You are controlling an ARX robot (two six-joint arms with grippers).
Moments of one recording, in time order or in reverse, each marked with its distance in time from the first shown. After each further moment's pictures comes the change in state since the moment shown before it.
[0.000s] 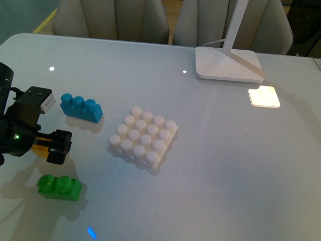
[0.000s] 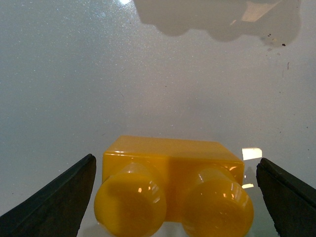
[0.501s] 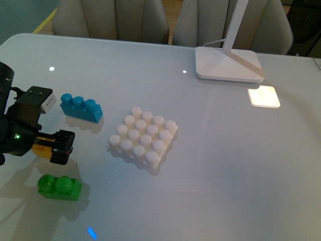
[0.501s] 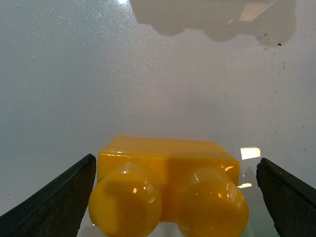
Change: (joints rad) left arm -0.002 0.000 0.000 0.000 0.008 0.000; right arm 0.000 0.000 0.000 0.000 0.000 0.000
